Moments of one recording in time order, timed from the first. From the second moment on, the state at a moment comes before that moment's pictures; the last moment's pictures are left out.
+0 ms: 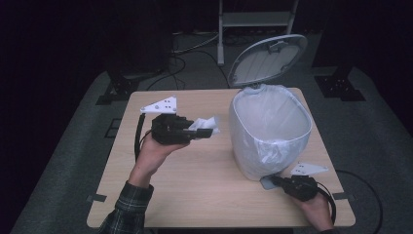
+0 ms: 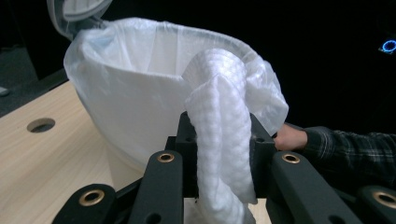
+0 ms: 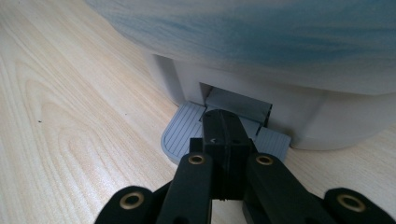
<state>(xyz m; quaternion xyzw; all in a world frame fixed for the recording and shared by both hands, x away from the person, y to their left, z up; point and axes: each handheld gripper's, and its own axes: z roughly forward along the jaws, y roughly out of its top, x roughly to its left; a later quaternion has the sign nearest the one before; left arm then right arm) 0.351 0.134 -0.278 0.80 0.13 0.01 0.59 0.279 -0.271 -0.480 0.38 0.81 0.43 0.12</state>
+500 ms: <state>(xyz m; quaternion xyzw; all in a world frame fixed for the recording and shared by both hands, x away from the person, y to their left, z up) 0.362 0.106 -0.257 0.79 0.11 0.00 0.60 0.280 -0.272 -0.480 0.39 0.81 0.43 0.12</state>
